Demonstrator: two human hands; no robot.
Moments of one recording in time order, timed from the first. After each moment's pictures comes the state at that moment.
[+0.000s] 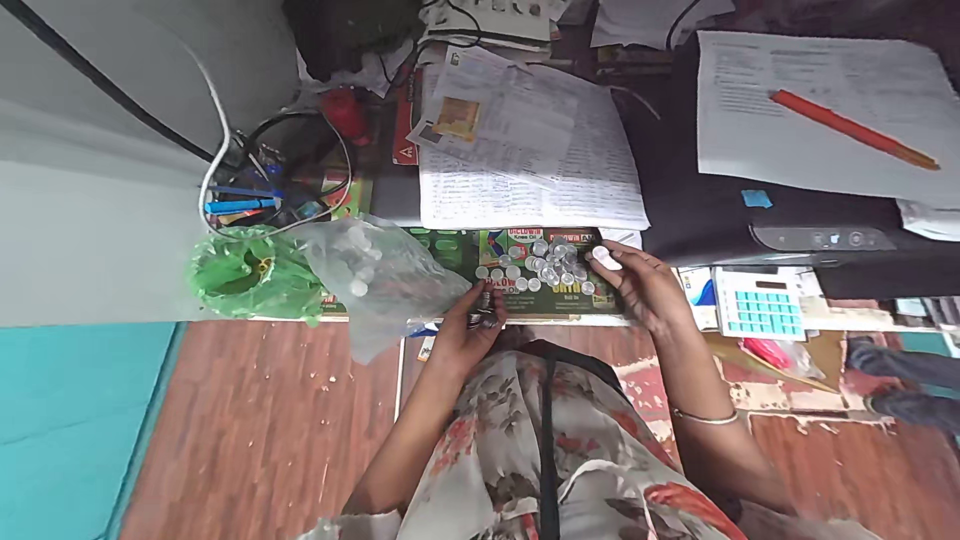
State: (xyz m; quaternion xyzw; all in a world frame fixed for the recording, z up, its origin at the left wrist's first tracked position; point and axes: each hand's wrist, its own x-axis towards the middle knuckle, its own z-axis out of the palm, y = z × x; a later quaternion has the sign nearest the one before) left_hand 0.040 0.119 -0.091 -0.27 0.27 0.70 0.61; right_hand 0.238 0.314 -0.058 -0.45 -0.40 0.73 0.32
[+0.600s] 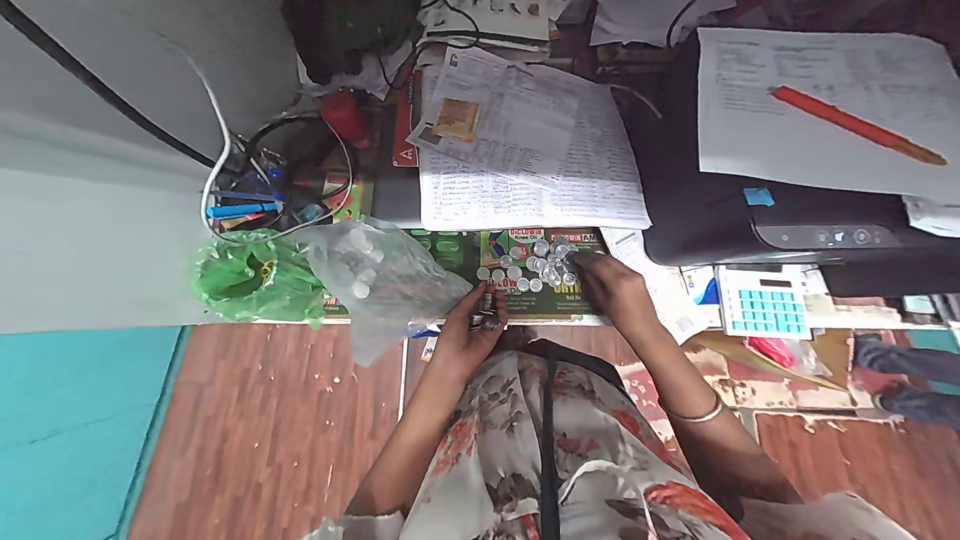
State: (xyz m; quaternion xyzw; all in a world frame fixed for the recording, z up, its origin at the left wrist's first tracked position) left_hand 0.039 0.119 -0.088 -0.29 0.27 0.69 0.61; right_hand 0.235 0.299 -0.090 -0.28 -0.92 0.19 0.22
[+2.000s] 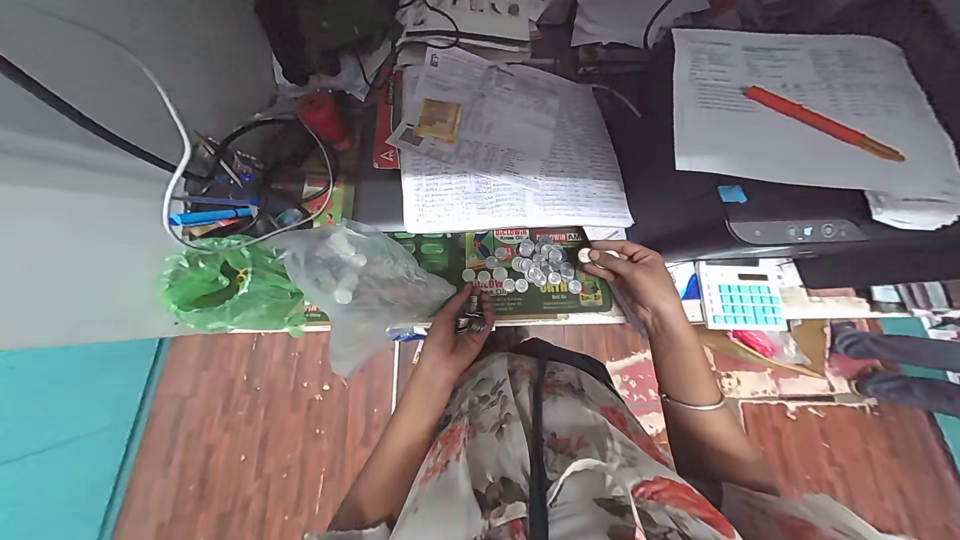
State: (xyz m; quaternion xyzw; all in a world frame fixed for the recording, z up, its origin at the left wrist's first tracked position) left_hand 0.041 0.121 -0.087 -0.30 0.28 0.69 0.60; right_hand 0.242 0.324 -0.055 -0.48 -0.49 0.67 0.28
